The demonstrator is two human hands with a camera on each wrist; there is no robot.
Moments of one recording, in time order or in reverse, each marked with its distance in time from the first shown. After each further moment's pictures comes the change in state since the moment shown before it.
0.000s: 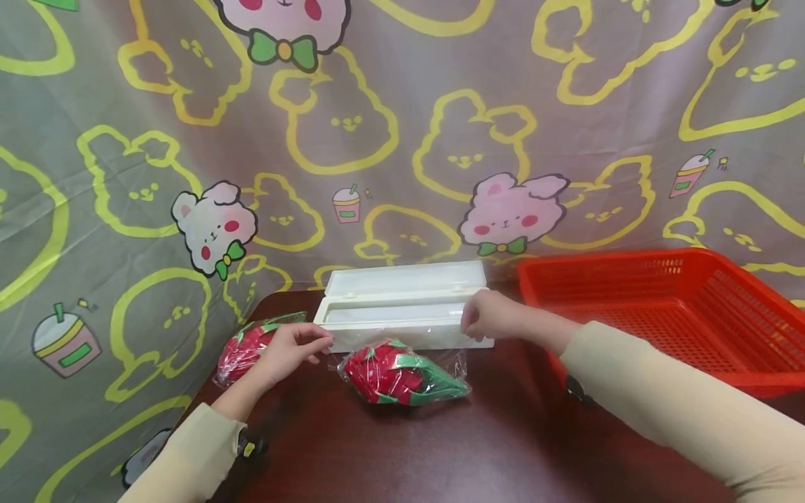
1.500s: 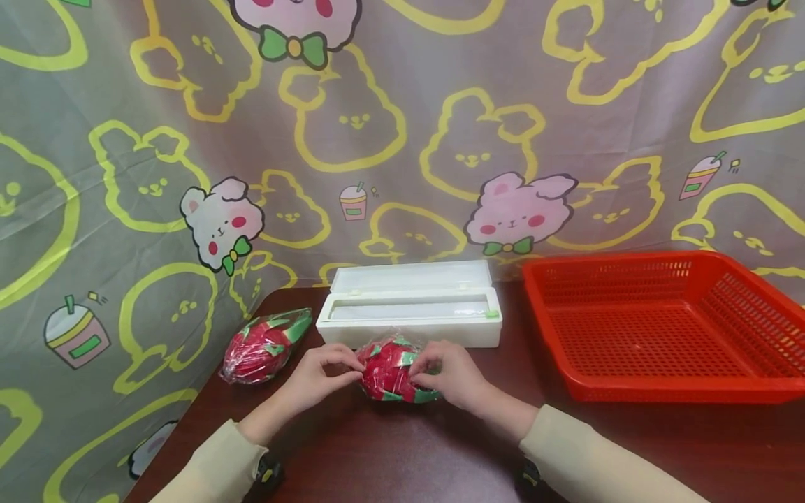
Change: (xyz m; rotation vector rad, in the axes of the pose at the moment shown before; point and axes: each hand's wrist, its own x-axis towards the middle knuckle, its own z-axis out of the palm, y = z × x) left_hand -0.024 -0.004 0.045 0.152 -0.050 0.441; right_hand 0.012 -0.014 0.128 0.269 0.436 -0.304
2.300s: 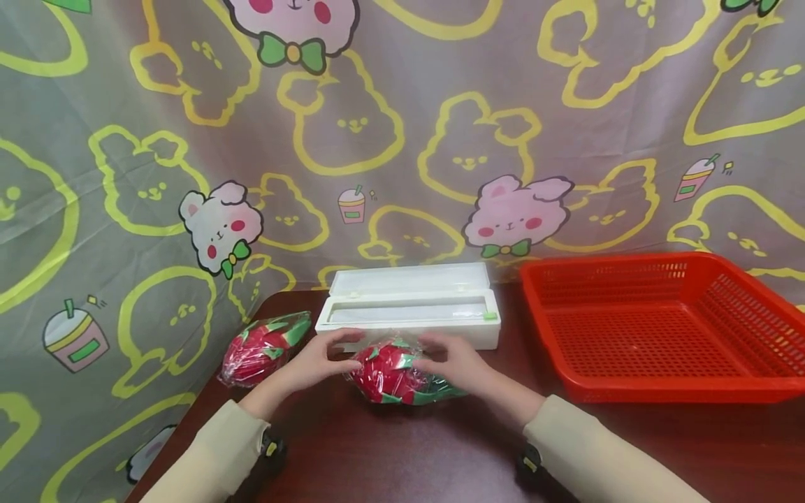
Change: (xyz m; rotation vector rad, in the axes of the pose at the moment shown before) left_hand 0.024 -0.014 -0.017 -0.204 -0.182 -0.271; right_hand 0.011 0.012 -0.019 0.104 -0.128 0.161
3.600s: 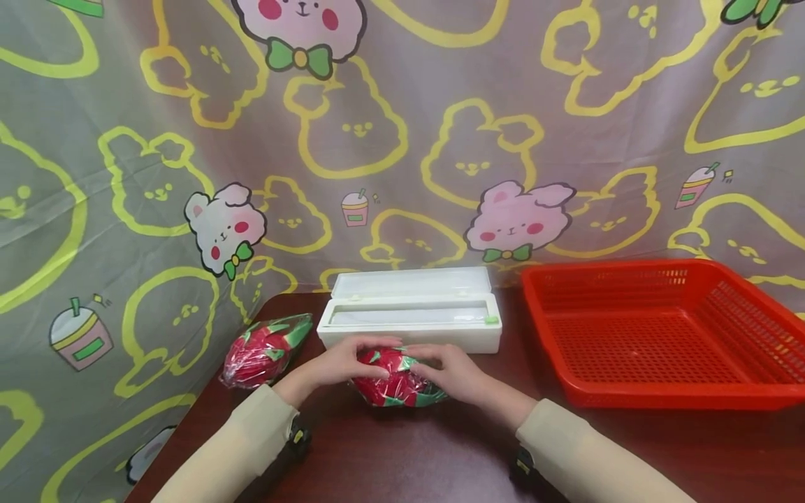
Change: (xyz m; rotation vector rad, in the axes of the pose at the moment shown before) left_hand 0.031 0.007 0.025 -0.094 -0.206 0.013; right_hand 0.003 0.001 0.009 -0.072 -0.081 -0.071
